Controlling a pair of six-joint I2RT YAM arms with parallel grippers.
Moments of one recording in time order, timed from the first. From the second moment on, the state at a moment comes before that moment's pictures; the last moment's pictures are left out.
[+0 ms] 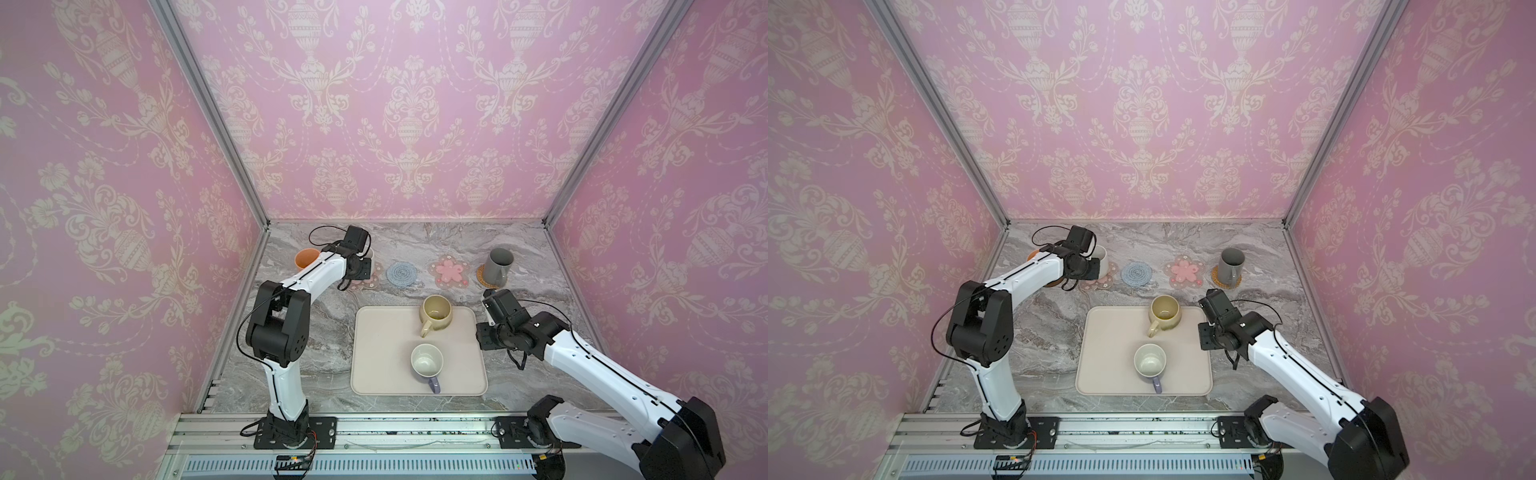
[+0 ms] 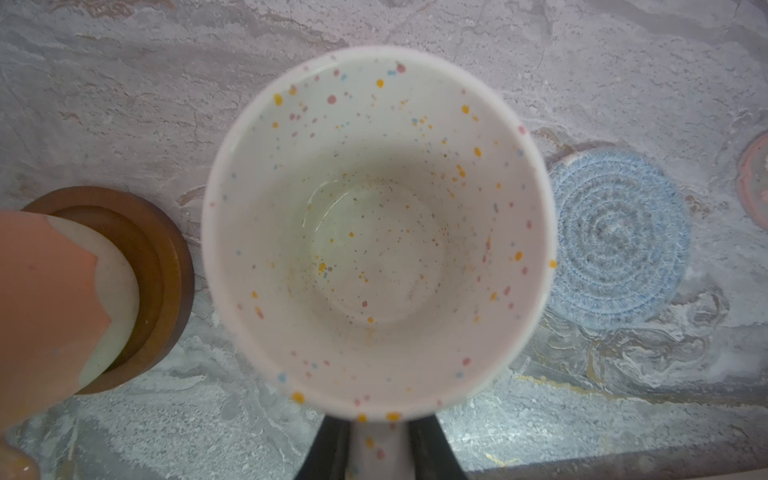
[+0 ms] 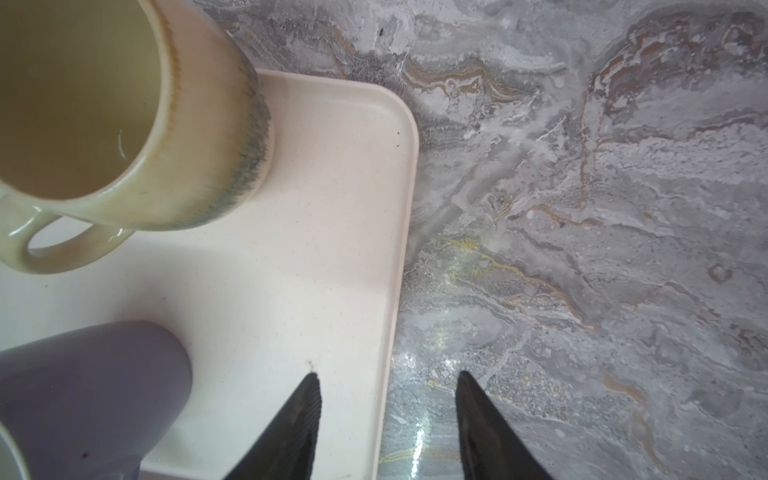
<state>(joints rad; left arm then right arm) -0.31 1.89 1.42 -0.59 -0.09 -0.24 0.51 1.07 0.75 -0.83 0.15 0.39</state>
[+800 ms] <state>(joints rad) -0.31 1.88 1.32 -0.52 -0.09 -0.28 0.51 1.07 0.76 -0.82 0.12 0.39</state>
